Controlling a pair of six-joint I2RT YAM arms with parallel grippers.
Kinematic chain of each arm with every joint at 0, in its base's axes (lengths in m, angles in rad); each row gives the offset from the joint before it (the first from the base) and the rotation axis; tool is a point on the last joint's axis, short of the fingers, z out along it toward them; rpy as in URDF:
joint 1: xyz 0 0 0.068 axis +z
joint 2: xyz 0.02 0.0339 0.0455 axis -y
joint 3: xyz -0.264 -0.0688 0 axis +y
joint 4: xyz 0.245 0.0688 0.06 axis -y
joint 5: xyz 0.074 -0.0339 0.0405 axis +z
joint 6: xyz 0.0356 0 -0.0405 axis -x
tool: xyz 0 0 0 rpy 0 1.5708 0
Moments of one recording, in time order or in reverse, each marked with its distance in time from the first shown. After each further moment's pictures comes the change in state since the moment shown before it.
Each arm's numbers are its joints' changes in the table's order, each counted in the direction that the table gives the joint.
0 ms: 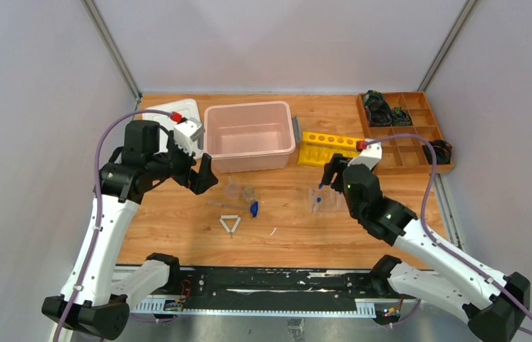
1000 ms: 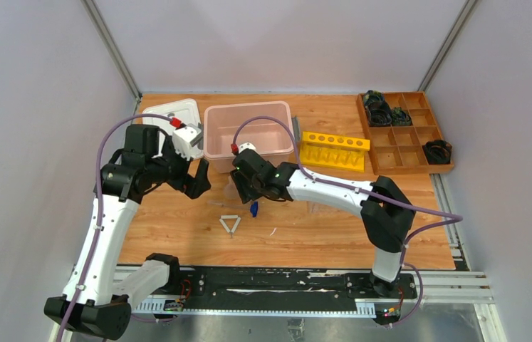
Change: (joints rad) left arm 0.031 -0.005 0.021 -0.069 0.079 -0.064; right arm 0.264 -0.977 -0.760 -0.246 0.526 0.062
